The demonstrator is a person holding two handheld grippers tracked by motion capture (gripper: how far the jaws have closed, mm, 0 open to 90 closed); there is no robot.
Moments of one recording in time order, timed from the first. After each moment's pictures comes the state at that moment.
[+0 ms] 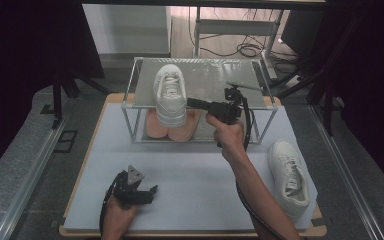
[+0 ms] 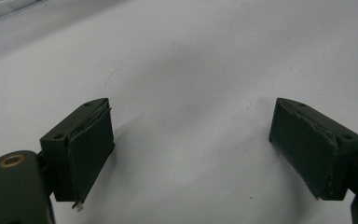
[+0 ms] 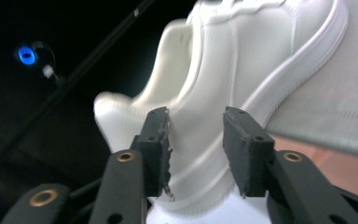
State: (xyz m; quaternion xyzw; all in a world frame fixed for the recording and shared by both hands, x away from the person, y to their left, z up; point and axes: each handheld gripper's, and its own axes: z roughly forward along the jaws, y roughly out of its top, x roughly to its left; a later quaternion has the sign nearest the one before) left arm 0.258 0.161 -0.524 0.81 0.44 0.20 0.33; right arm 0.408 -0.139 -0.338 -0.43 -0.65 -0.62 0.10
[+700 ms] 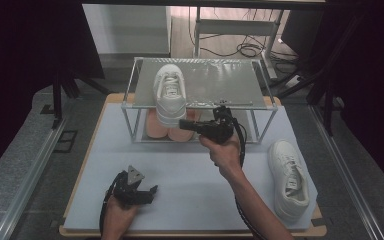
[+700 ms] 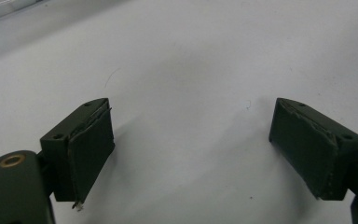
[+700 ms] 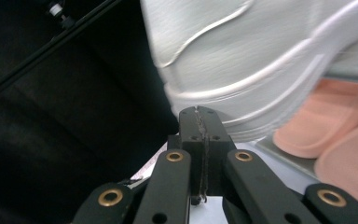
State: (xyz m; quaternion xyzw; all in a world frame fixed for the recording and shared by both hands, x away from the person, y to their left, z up) left arm 0.258 0.161 -0.524 0.81 0.44 0.20 0.33; right arm 0.368 -0.119 -0.358 -0.35 -0.71 -0.61 0.09
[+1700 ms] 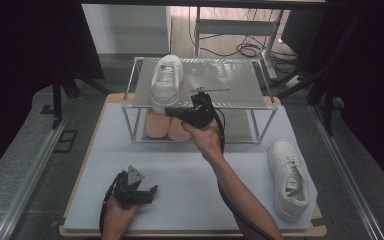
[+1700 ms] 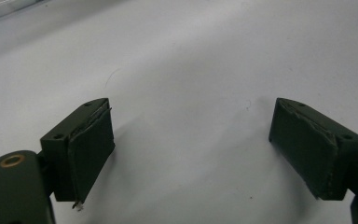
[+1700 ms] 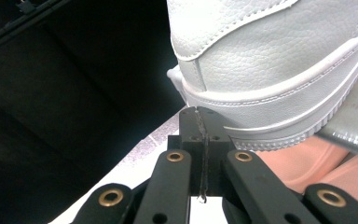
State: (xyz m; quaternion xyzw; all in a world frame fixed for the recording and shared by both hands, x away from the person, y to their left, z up) left arm 0.257 0.161 -0.524 0.81 0.44 0.20 0.33; right arm 0.414 -0.070 -0.356 -0.36 -0.73 -0.58 0.04
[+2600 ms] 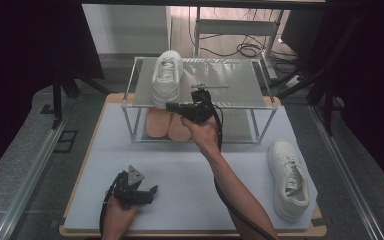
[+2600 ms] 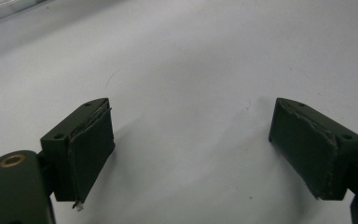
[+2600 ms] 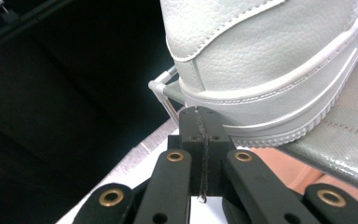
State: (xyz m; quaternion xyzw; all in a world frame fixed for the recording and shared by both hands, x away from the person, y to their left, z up) left arm 0.256 0.160 -0.524 0.81 0.44 0.20 0.33; right arm 0.430 -0.069 -0.362 -0.38 -0.72 -0.59 0.03
